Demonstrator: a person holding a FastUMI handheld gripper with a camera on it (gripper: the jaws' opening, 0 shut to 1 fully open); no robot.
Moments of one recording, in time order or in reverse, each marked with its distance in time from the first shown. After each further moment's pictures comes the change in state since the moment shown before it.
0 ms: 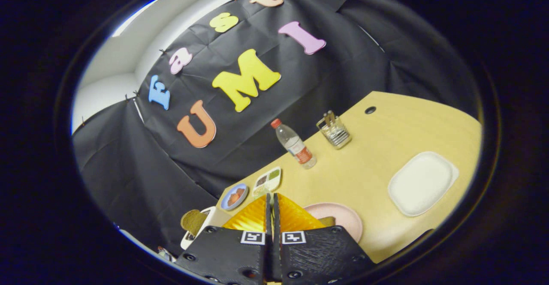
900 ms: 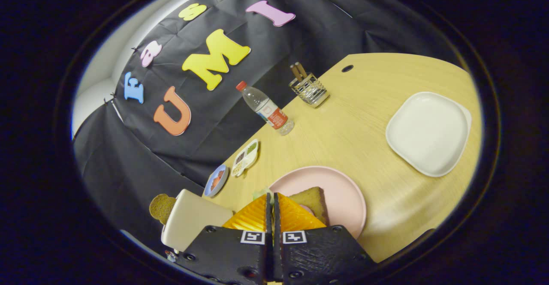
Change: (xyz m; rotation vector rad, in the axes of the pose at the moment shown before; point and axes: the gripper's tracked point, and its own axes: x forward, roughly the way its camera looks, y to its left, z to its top) arm 0.028 -0.072 -0.062 0.098 0.107 -0.143
